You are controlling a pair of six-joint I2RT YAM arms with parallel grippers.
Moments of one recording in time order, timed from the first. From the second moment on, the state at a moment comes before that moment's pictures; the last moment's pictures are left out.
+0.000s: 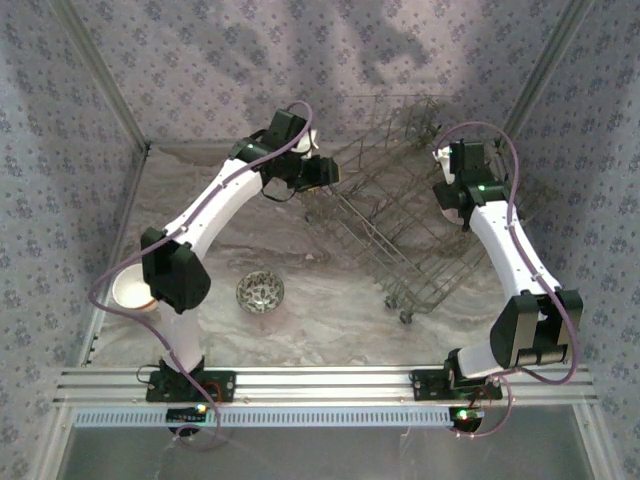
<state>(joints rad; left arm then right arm) -0.57 1.95 1.99 -0.88 0.35 -0.61 0.09 1.44 1.30 -0.63 0.40 -0.41</state>
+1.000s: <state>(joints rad) -0.46 2.09 2.22 -1.01 0.41 -0.59 0.07 1.44 1.33 -0.64 0.43 -0.35</state>
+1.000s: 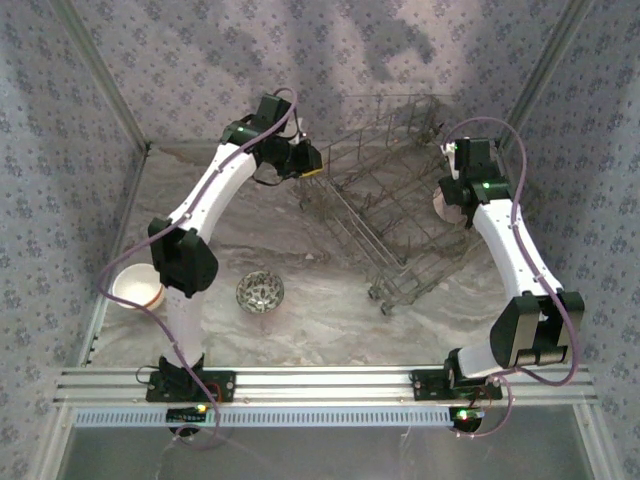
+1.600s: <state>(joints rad) -0.43 2.20 2.41 -1.12 0.41 -0.51 0.07 1.44 1.34 -0.66 0.44 -0.33</state>
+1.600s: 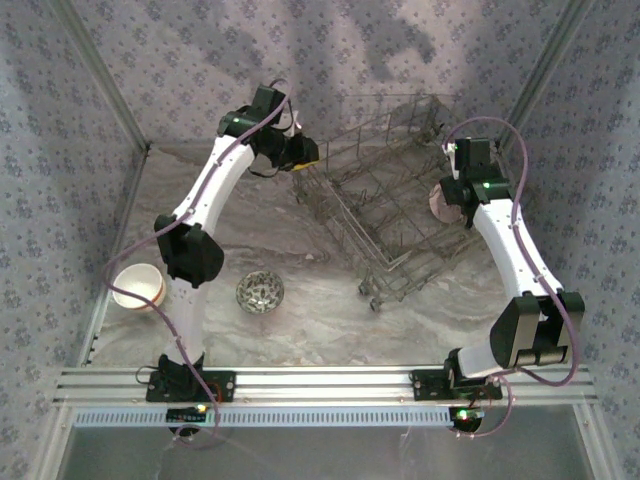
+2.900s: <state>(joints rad) -0.30 1.45 0.99 -1.10 0.17 -0.61 0.10 1.60 1.63 -0.78 0.20 -0.24</state>
